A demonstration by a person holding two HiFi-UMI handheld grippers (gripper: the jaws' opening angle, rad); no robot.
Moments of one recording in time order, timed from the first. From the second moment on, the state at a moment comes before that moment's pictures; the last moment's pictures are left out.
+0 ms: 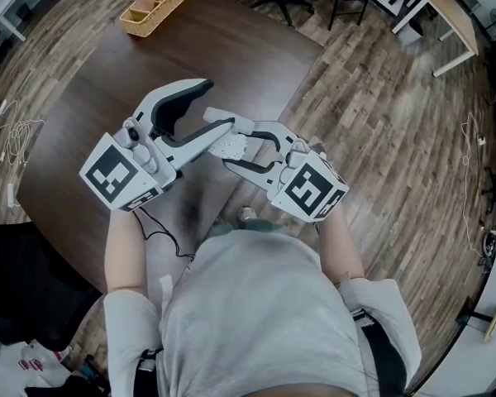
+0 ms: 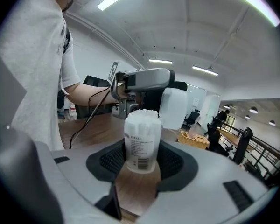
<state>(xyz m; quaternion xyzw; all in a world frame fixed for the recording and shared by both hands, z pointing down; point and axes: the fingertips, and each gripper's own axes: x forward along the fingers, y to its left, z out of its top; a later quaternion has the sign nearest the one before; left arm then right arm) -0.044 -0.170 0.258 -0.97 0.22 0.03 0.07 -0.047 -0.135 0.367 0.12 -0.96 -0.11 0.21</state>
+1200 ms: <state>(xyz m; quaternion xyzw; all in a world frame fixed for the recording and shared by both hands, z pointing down) -0.107 -0.193 0.273 -0.88 0.46 0.02 0.07 -0.014 -0.199 0.345 0.34 -0.93 -0.02 0.12</state>
